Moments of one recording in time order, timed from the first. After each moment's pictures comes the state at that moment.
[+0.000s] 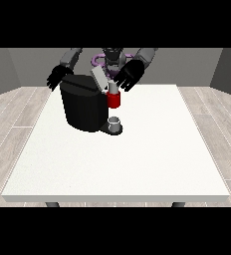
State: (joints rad) left arm -1.16 0.44 0.12 -0.63 -0.63 -0.13 -0.10; right arm -0.32 -0.03 -0.03 -1.37 -0.02 -0.16 -0.05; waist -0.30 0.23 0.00
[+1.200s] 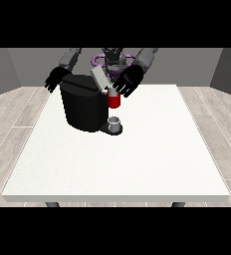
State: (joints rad) left arm -1.17 0.42 0.12 -0.61 -0.66 -0.13 -0.11; right arm -0.32 -0.05 -0.06 -1.37 -0.04 -0.15 -0.07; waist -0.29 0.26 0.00
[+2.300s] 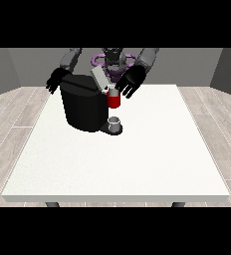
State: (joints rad) left arm -1.17 0.43 0.09 -0.61 -0.71 -0.15 -0.15; right arm -0.33 -0.04 -0.06 -1.36 -0.03 -0.18 -0.07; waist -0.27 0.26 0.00
